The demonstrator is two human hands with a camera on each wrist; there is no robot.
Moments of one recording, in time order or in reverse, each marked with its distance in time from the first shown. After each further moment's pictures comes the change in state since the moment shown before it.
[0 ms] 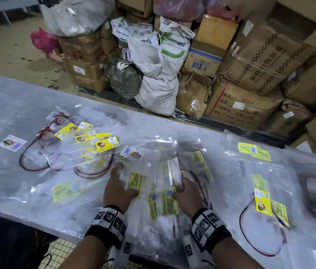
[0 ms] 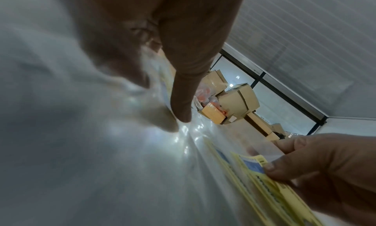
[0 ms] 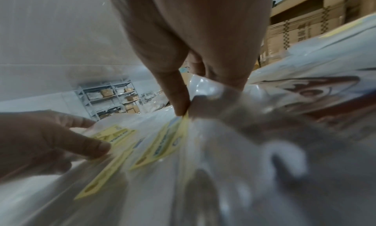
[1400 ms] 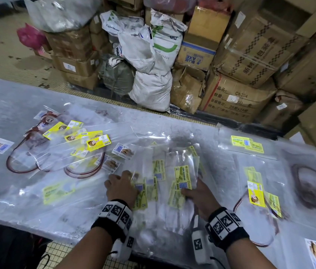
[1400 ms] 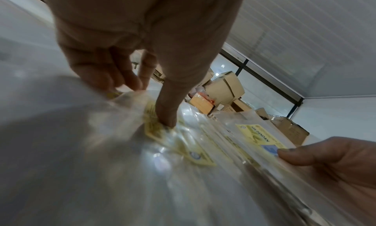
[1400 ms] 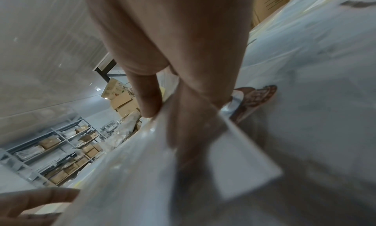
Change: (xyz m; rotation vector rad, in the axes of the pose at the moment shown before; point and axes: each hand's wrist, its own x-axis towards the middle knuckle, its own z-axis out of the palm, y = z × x) left_hand 0.002 0.017 0.032 0.467 -0.145 -0.011; right_hand 0.009 0.054 -0.040 0.590 -0.130 0.139
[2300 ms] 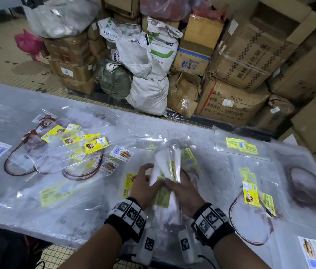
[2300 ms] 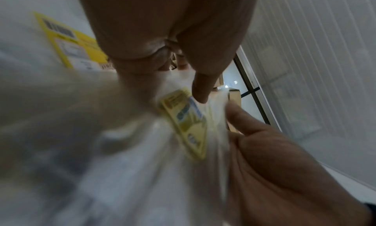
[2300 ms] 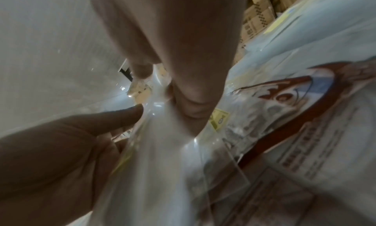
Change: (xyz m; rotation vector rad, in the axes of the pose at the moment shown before) left_hand -0.019 0.047 0.021 -0.877 -0.124 0.213; right_hand -0.020 -0.034 0.051 0.135 -0.035 -0.046
